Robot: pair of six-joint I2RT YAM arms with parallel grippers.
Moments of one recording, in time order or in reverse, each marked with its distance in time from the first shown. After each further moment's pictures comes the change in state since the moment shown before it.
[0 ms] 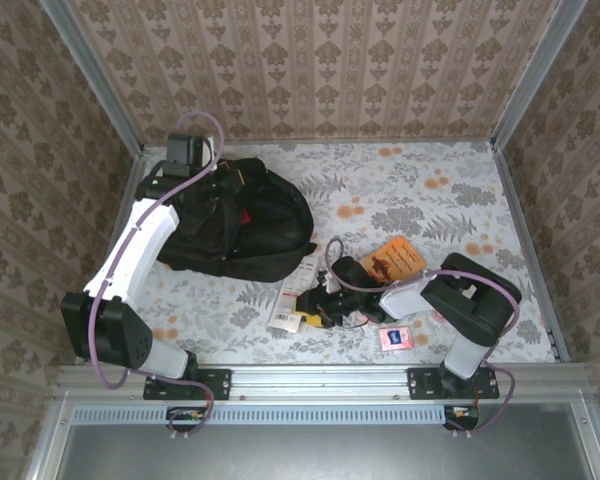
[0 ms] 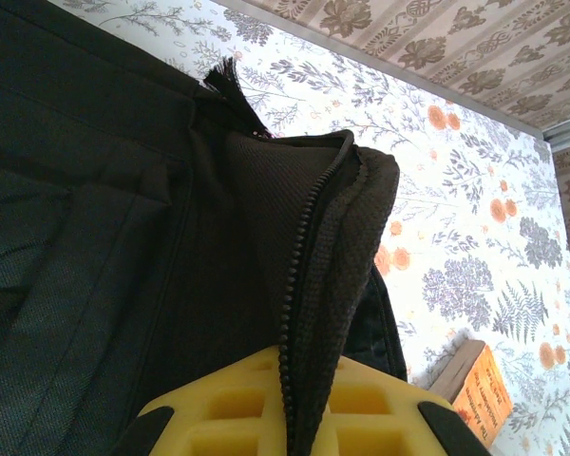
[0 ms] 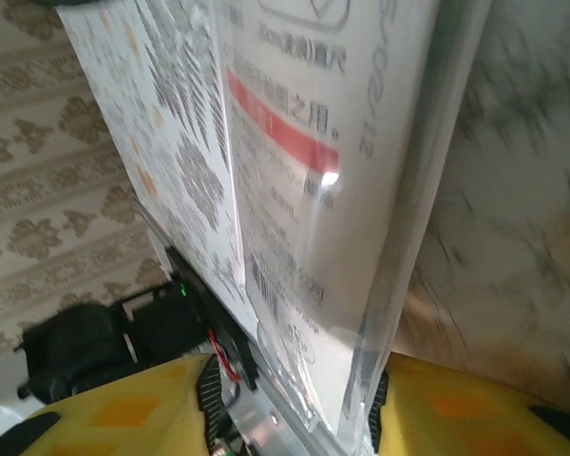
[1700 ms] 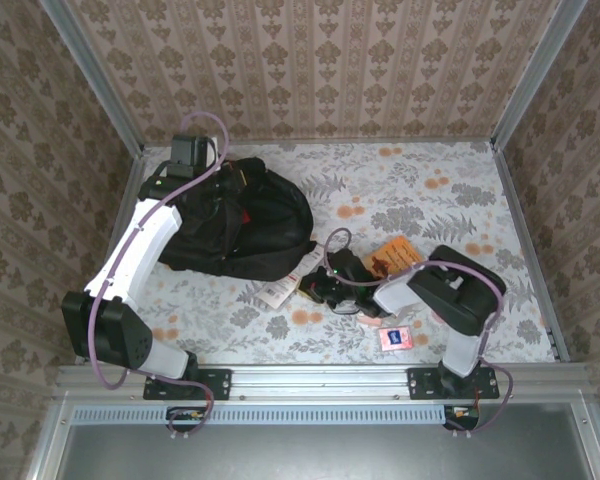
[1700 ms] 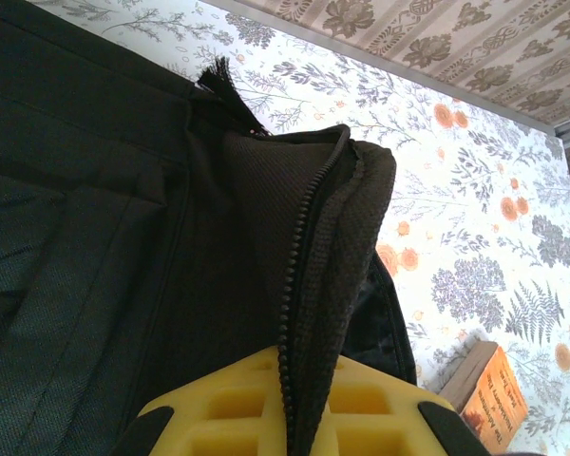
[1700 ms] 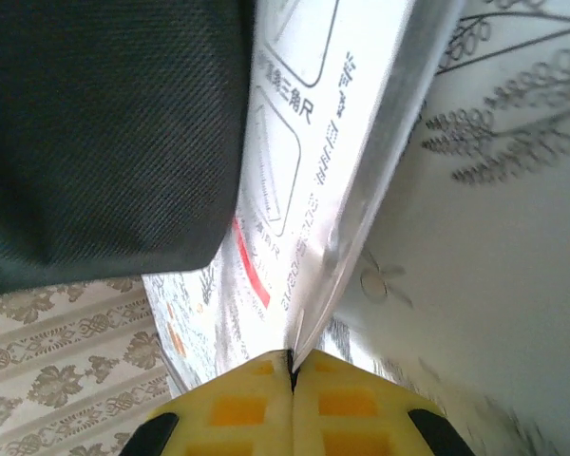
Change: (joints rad) left arm -0.026 0.001 0.000 0.003 -0.041 0.012; right arm -0.031 0.047 0.026 0.112 0.279 0.037
